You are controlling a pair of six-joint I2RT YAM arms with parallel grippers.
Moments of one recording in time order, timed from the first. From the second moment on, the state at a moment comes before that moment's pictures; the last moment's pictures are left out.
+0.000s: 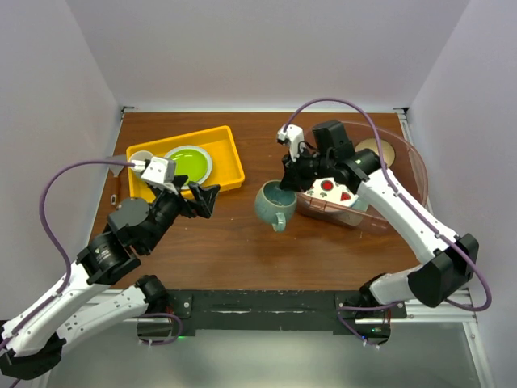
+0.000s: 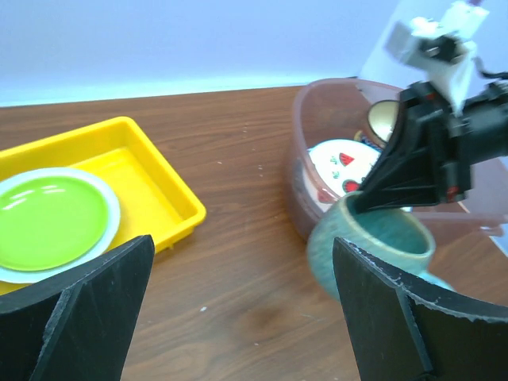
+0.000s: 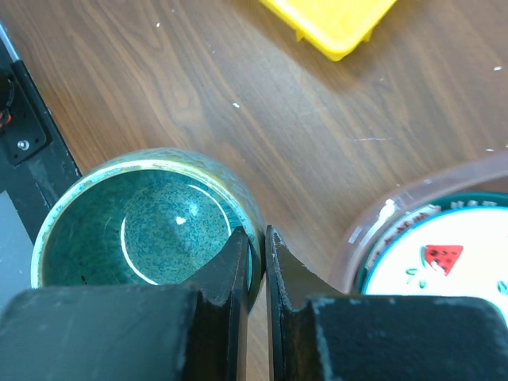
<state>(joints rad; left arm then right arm) -0.85 0.62 0.90 -0.34 -0.41 -0.28 0.56 1.41 1.38 -0.73 -0.45 -0.17</state>
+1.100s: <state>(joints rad) -0.85 0.57 0.63 -0.31 -0.56 -0.11 0.11 1.27 1.41 -0.82 -0.51 -0.23</state>
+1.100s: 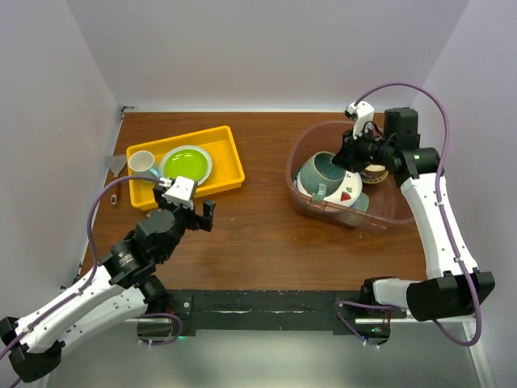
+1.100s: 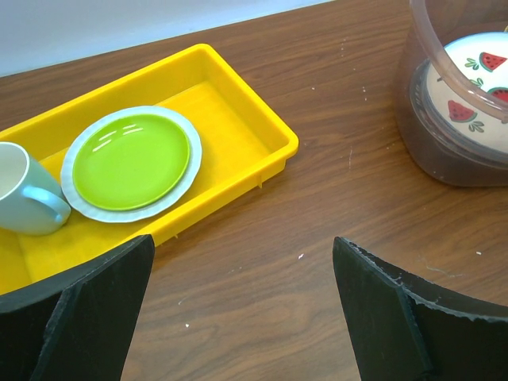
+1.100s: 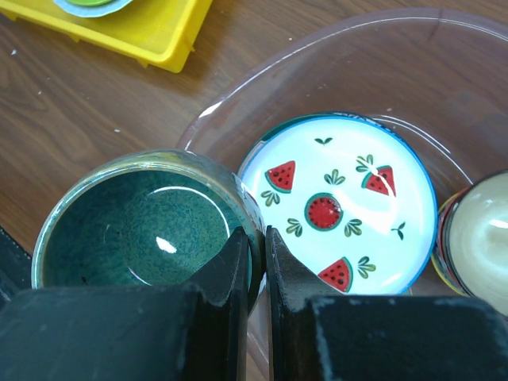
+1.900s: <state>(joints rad) -0.85 0.55 0.62 -0.30 -0.55 -0.11 0.02 1.33 1.40 -0.81 -0.22 -0.28</state>
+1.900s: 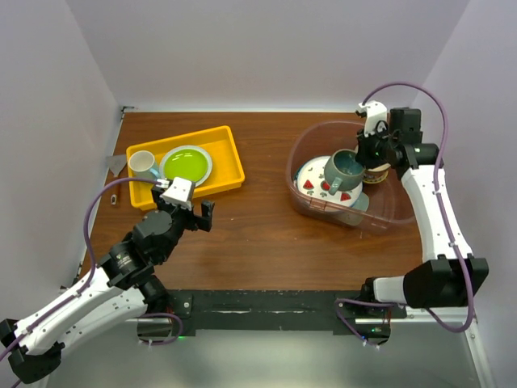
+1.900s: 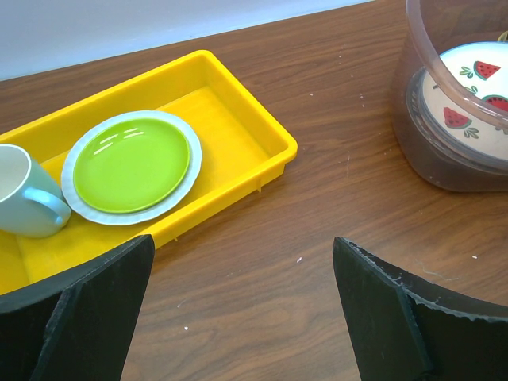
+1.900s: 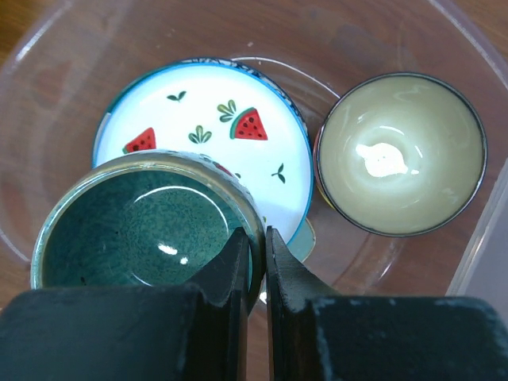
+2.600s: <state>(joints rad) -0.84 0.56 0.62 -0.30 -0.54 -0.11 0.12 1.47 1.38 -0.72 -0.07 -0.35</state>
